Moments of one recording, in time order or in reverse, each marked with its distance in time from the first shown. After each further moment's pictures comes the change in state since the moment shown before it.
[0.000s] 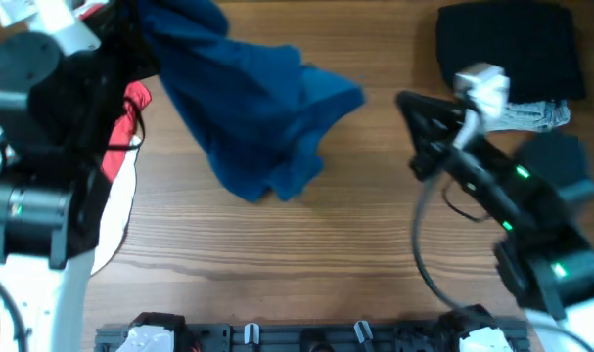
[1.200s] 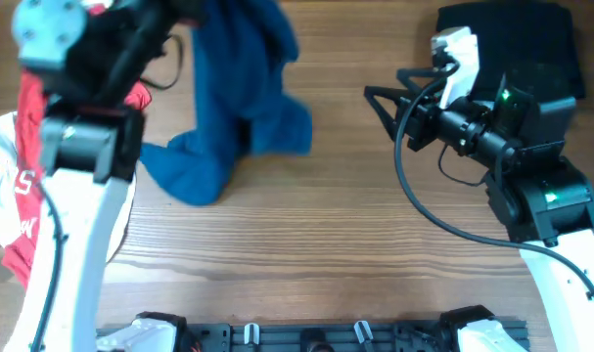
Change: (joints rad) left arm -0.065 0.229 0.005 0.557 0.447 -0.169; right arm -0.066 0.276 0.192 -0.172 -0.186 -0.050
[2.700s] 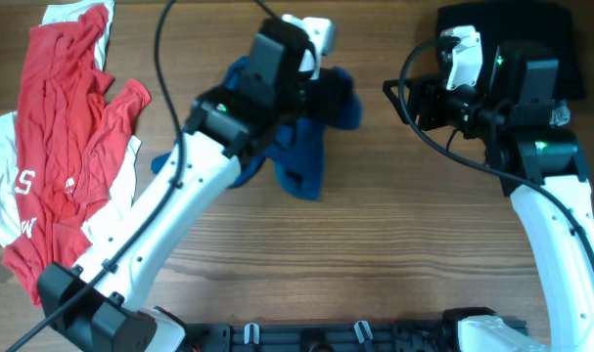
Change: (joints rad) left arm -0.406 0.230 0.001 -0.620 -0.212 0.285; right arm -0.127 0.172 -0.001 -0.080 0.000 -0.011
